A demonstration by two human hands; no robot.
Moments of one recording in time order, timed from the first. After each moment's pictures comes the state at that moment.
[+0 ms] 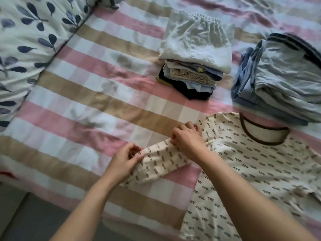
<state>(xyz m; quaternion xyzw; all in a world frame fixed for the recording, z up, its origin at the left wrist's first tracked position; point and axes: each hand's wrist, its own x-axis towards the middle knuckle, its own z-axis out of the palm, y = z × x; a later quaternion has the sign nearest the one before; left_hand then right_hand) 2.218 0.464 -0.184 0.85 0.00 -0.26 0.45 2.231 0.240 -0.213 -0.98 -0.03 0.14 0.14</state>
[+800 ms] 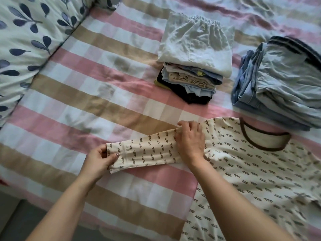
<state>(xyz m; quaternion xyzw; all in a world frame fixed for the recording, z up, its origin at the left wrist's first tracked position) 2.244 0.505 -0.205 0.77 0.18 -0.24 0.56 2.238 0.246 -0.227 -0.96 0.18 0.04 0.20</state>
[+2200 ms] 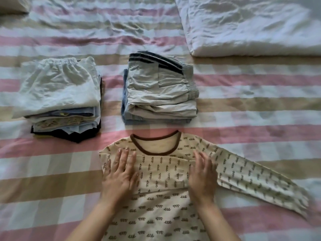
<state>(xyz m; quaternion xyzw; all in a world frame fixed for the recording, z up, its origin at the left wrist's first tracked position) 2.200 0.189 -0.232 0.92 -0.34 -0.19 0.06 2.060 0.007 -0.218 -0.88 0.42 -0.15 0.18</state>
